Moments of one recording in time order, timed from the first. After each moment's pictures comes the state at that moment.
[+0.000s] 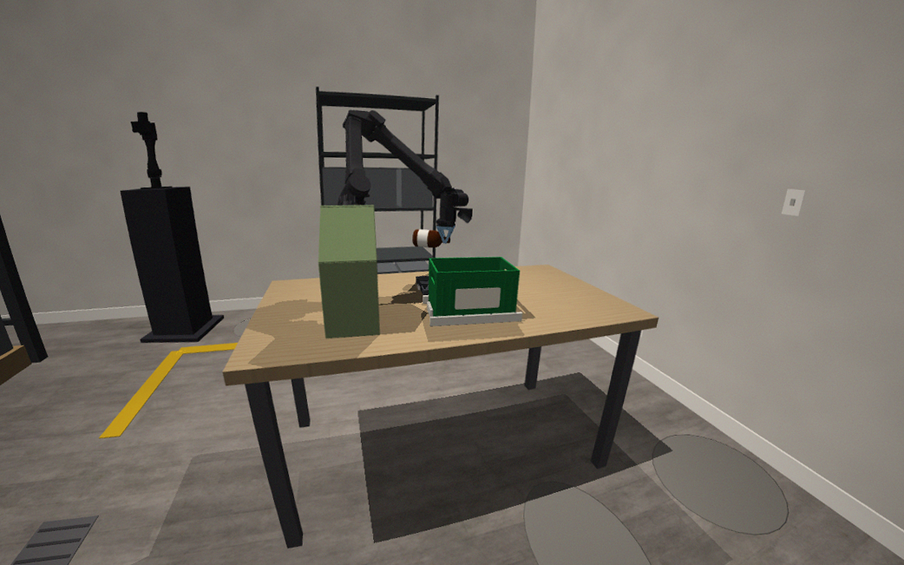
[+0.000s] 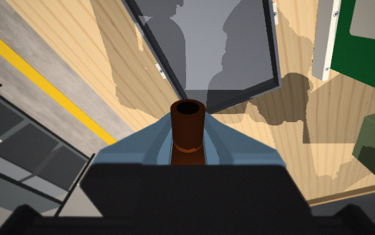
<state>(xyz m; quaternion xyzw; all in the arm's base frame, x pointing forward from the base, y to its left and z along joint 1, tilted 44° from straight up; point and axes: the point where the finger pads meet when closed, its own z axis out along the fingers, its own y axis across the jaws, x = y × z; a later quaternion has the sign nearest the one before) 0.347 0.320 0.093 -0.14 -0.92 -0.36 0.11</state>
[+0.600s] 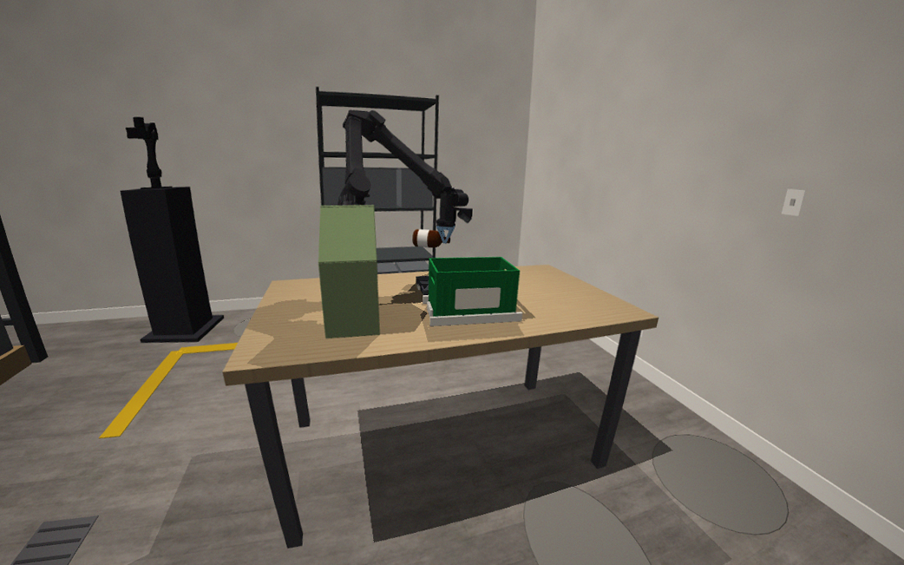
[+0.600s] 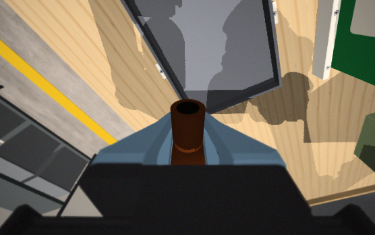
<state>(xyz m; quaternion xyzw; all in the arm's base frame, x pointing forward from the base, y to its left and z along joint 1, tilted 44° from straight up) 0.347 0.320 0.093 -0.14 -0.92 -0.36 0.11</state>
